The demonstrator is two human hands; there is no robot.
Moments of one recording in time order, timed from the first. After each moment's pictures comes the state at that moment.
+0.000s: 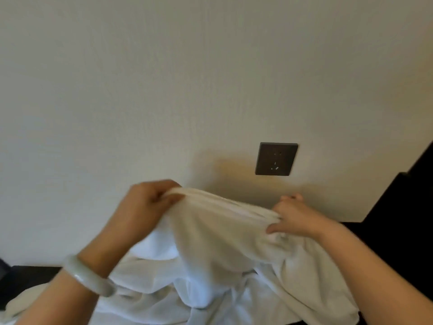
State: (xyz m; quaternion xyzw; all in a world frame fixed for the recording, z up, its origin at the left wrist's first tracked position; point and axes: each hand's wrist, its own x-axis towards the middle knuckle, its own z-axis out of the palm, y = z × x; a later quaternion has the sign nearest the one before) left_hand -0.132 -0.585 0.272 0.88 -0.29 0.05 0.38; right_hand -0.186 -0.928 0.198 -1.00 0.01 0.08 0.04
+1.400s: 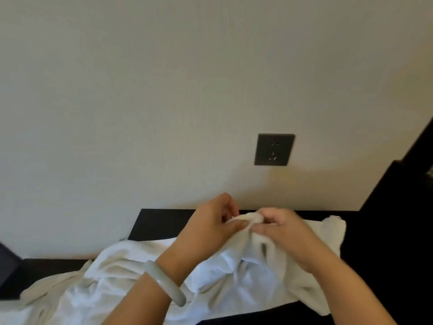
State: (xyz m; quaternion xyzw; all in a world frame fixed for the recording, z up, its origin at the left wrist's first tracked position) left_hand -0.193 -0.660 0.234 0.84 -0.32 -0.09 0.43; right_hand -0.274 -0.837 0.221 -0.81 0.08 -0.02 0.58
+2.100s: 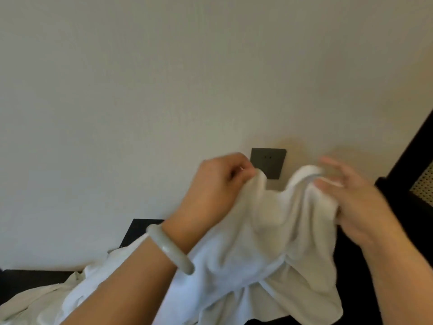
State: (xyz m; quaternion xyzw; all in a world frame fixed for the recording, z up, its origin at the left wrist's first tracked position) left_hand -0.181 -0.688 0.315 0.77 -0.41 0.12 0.48; right_hand -0.286 -0.921 0.294 -0.66 0.16 -0.27 0.68
